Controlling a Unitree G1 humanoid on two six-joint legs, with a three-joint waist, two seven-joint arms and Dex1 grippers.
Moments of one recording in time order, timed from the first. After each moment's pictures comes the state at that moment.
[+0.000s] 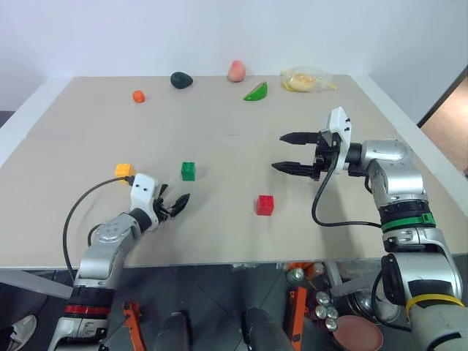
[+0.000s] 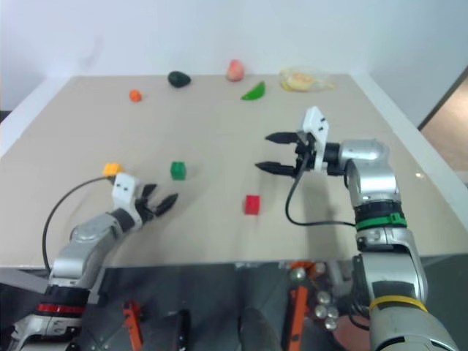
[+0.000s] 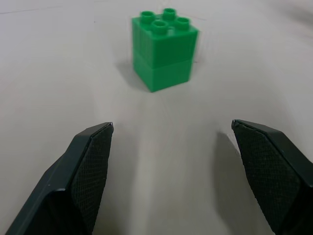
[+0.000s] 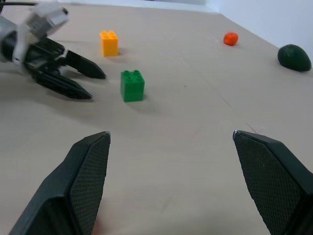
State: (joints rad) left arm -0.32 0.33 0.05 0.06 -0.28 0.38 -0.45; right arm -0.87 -0.60 0.00 0.49 0.24 0.12 1.32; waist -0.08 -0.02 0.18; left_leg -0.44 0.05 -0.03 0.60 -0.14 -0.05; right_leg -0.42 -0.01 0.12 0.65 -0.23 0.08
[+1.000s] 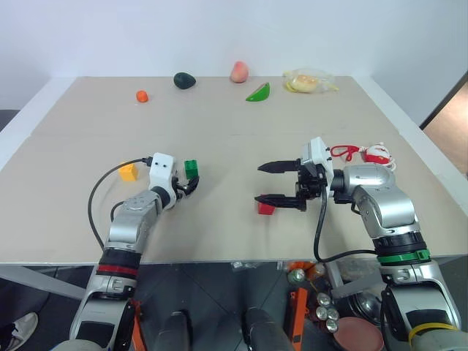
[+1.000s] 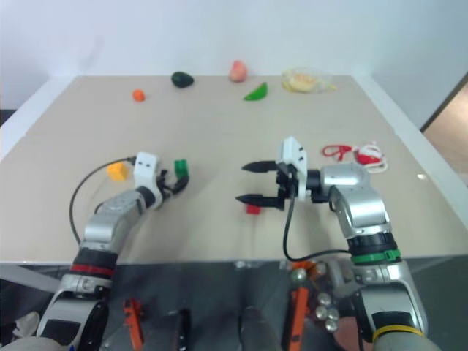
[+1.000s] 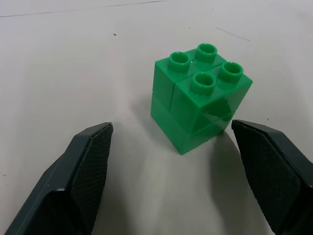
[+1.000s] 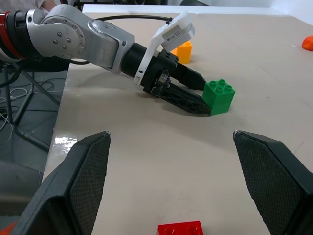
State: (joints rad) left arm -0.57 0.24 0.03 0.29 -0.20 0.45 -0.36; right arm -0.67 -0.58 0.06 0.14 0.35 0.30 1.31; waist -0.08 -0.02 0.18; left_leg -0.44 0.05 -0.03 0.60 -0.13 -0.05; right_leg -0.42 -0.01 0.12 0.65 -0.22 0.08
